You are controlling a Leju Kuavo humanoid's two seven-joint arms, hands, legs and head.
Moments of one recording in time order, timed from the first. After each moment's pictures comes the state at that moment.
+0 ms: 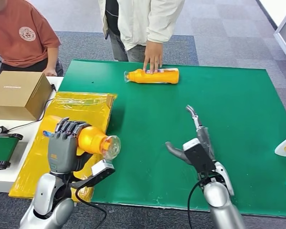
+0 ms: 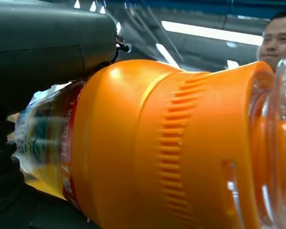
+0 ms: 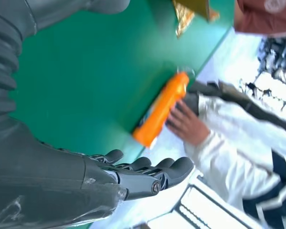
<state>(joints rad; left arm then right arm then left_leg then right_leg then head) 0.04 0.02 -0.47 -1.76 -1.28 0.48 0.05 -0.15 0.04 0.25 -1.49 0.56 -0.23 -0.22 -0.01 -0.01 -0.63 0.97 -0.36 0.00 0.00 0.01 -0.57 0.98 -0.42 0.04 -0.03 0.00</state>
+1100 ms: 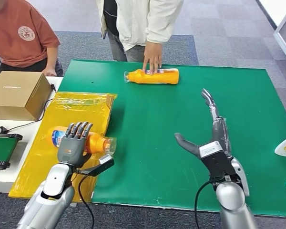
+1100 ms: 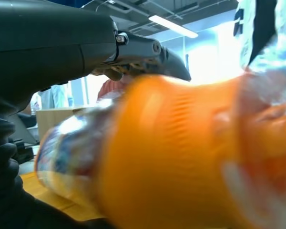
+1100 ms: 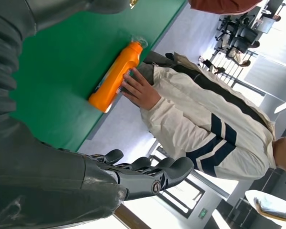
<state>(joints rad) -0.12 0.02 -0.35 -1.27 -1.47 0.39 0.05 -0.14 0.03 0.22 -1.70 0.56 -0.21 -0.26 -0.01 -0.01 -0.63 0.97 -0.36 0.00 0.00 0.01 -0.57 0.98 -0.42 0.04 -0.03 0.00</state>
